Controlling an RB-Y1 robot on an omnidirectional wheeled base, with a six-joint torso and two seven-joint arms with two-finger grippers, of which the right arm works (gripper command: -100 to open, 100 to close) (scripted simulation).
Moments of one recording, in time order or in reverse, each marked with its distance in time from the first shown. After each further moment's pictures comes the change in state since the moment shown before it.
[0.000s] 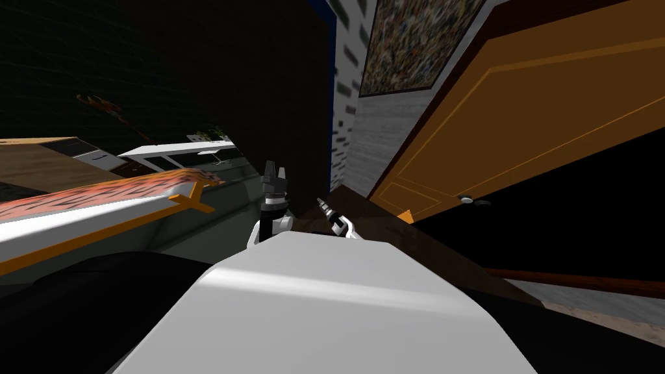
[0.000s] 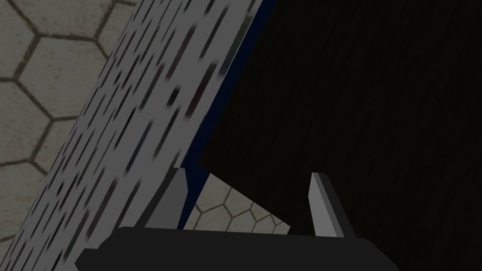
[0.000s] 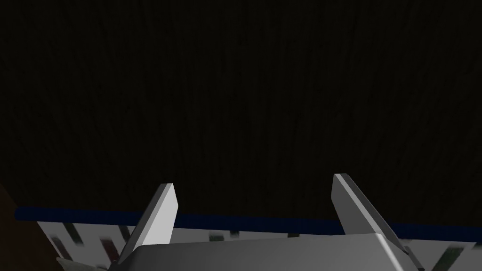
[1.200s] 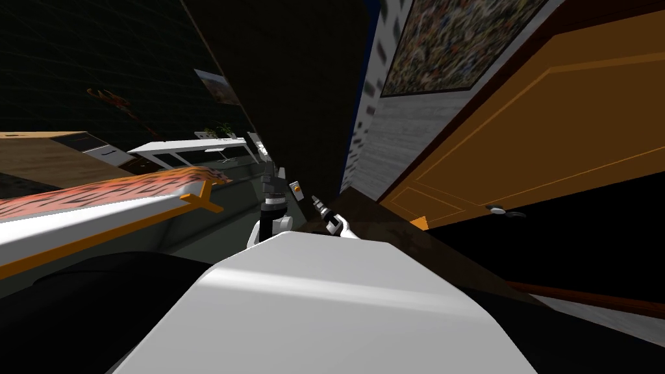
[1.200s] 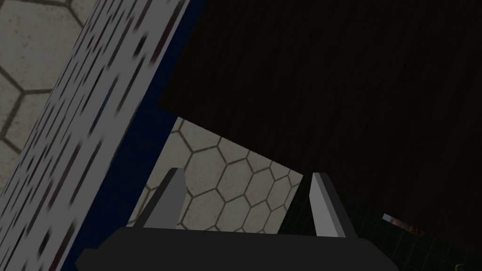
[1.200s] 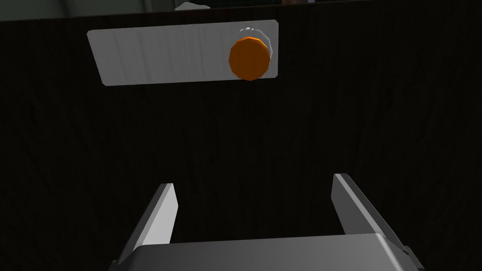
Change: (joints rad) arm -0.030 0.089 0.006 0.023 -0.005 -0.016 -0.008
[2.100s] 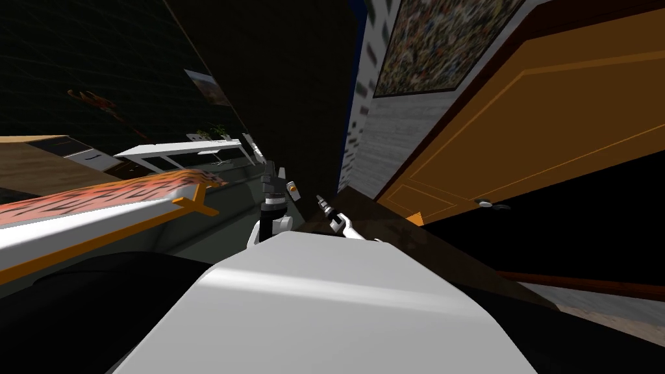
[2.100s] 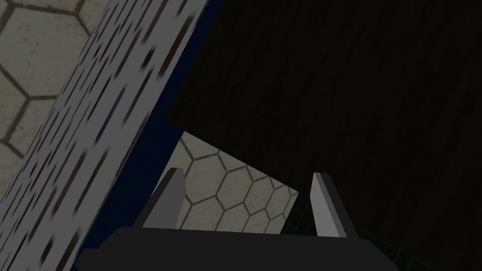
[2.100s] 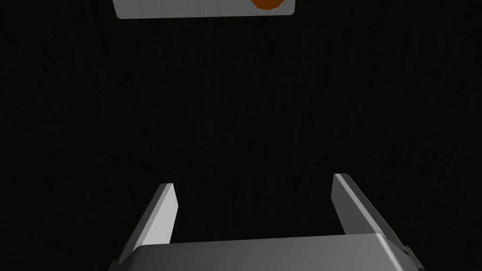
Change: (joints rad) arm -0.034 -0.024 -0.051 0.073 -0.004 -0.021 0.006
